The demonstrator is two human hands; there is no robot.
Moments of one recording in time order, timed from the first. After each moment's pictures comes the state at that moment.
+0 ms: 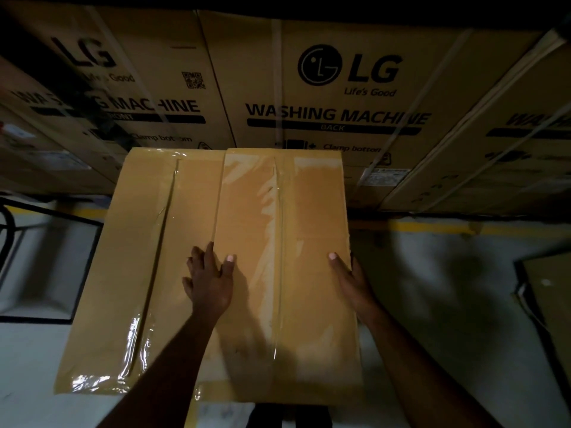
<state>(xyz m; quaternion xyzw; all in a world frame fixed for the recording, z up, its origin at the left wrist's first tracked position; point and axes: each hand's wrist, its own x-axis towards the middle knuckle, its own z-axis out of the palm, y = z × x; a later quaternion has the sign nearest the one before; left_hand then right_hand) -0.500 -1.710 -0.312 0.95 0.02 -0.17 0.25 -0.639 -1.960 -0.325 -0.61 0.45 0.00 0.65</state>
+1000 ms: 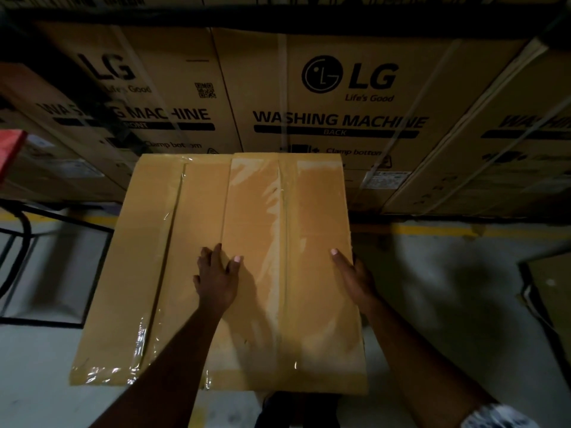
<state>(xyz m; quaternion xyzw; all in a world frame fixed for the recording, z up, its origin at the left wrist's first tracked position) -0.495 -1.695 -0.312 0.95 -0.01 -0.19 0.27 -0.639 -1.955 -0.333 -0.64 0.48 0.00 0.60</state>
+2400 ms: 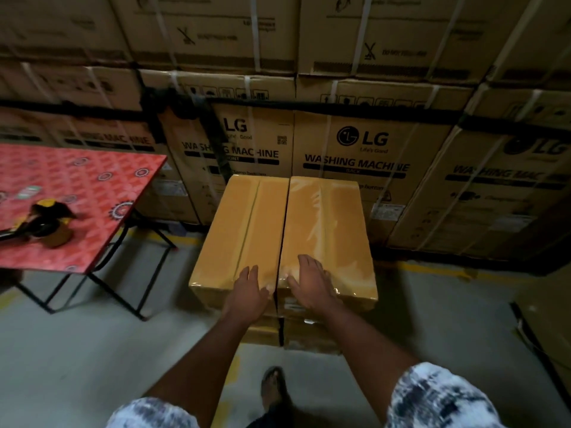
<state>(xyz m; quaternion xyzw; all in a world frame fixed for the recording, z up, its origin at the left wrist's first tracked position) -0.695 -1.503 -0.172 0.95 -0.15 -0.17 0.21 -0.750 -1.673 -0.158 -0.96 0.17 0.04 0.24</state>
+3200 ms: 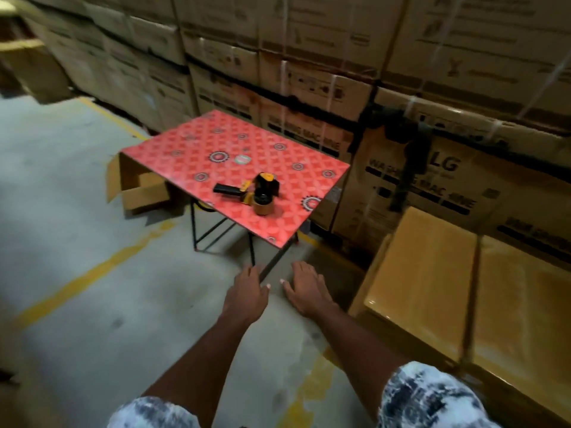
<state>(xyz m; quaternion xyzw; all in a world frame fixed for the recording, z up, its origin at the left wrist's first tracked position) -0.609 -1.053 -0.161 0.96 0.06 -0.05 0.28 -0.580 -1.222 -0.151 -0.97 -0.08 0.11 0.20</state>
